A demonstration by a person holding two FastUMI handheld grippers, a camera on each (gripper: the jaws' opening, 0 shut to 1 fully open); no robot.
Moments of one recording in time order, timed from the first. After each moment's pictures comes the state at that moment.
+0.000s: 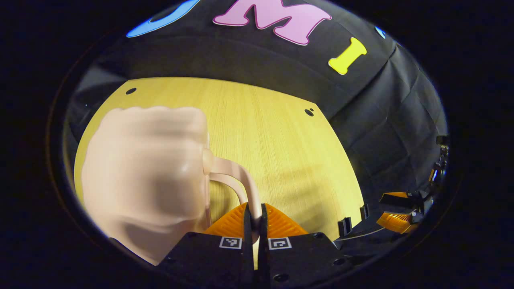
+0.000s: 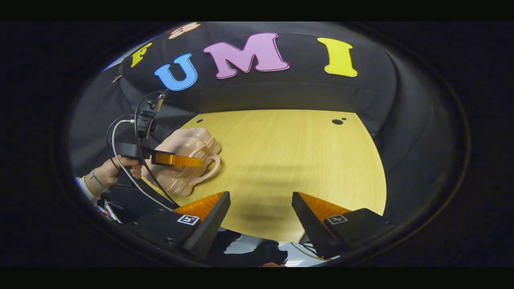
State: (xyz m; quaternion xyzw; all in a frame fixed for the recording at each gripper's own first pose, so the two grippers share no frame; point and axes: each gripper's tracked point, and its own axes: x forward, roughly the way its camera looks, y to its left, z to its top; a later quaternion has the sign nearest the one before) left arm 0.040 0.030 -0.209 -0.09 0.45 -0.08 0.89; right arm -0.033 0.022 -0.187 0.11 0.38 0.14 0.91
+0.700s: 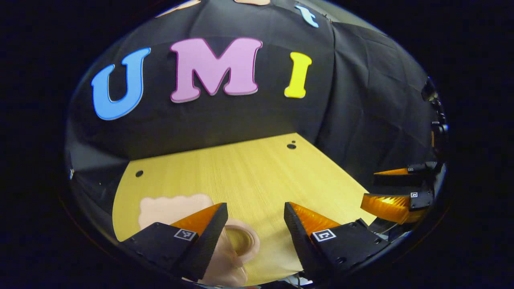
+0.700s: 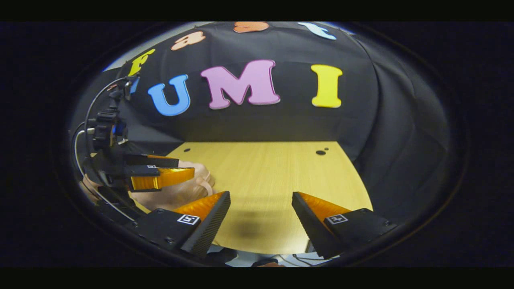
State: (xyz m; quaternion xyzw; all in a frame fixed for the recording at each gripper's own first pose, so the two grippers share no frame) left arm 0.054 -0.004 -0.032 0.08 0.22 -0.11 0.97; right arm 0.014 0.032 -0.081 0.09 0.22 0.06 0.97
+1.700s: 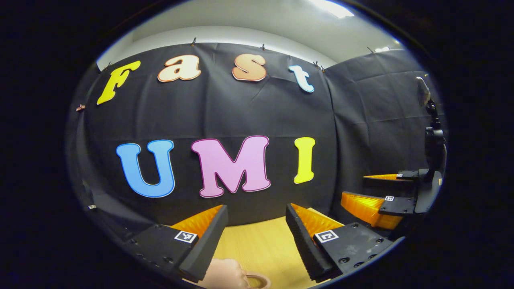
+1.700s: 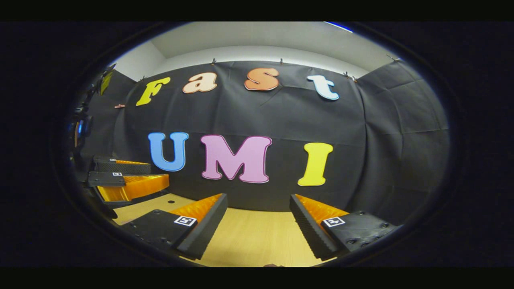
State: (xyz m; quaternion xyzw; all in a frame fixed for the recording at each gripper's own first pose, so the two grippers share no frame) left arm 0.043 -0.028 0.147 0.11 -0.02 -0.08 0.99; right arm 0.058 0.002 0.079 0.04 -0.02 0.02 1.00
